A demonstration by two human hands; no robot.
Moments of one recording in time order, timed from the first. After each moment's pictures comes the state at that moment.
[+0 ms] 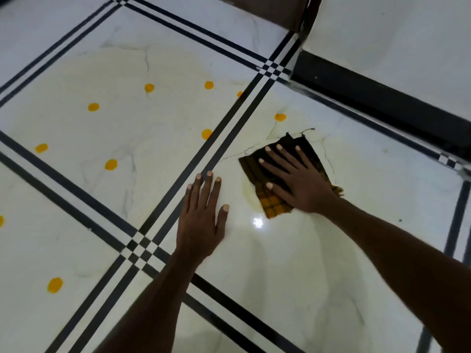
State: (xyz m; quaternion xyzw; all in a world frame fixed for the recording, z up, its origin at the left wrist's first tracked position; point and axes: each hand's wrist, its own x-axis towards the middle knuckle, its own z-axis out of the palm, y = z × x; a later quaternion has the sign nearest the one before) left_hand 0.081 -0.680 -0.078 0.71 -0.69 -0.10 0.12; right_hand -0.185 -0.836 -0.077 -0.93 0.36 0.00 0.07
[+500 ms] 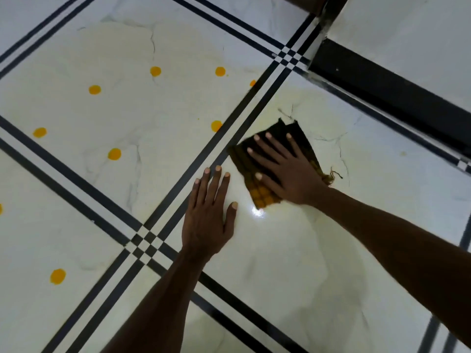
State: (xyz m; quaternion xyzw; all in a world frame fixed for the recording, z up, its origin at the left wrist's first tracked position) left_hand 0.082 -0.683 -0.077 0.72 -0.68 -0.11 0.11; right_hand -0.130 -0.850 -0.068 -0.94 0.33 0.03 0.07
